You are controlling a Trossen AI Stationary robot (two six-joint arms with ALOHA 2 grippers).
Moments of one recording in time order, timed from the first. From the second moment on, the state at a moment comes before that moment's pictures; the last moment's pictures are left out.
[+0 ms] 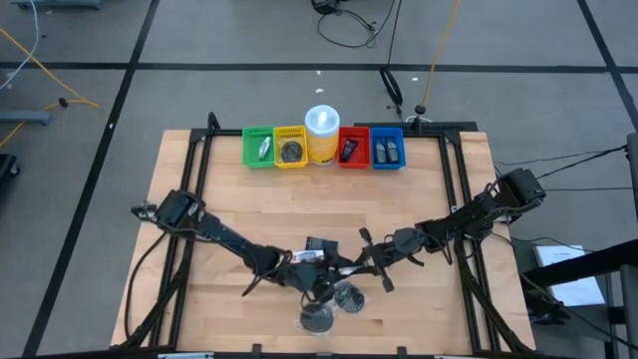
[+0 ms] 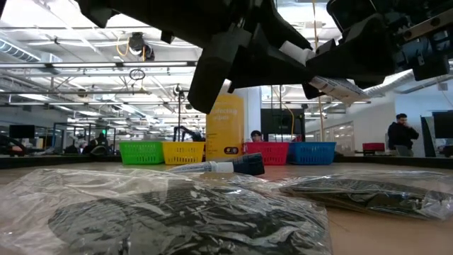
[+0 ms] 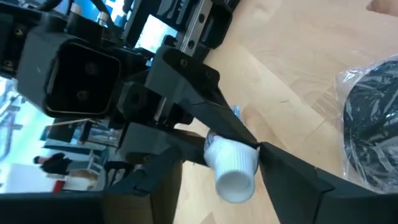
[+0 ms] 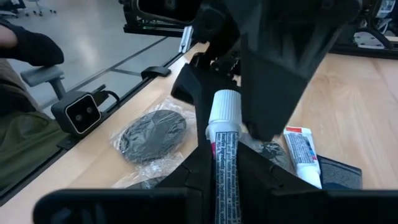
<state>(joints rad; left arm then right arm) -0.42 2.01 1.17 0.49 -0.51 0.87 0.34 1.59 0.45 0.90 -0.06 0.02</state>
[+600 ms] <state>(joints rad) -0.40 2.01 1.17 0.48 -0.41 0.84 0.34 1.59 0.45 0.92 -0.06 0.02</state>
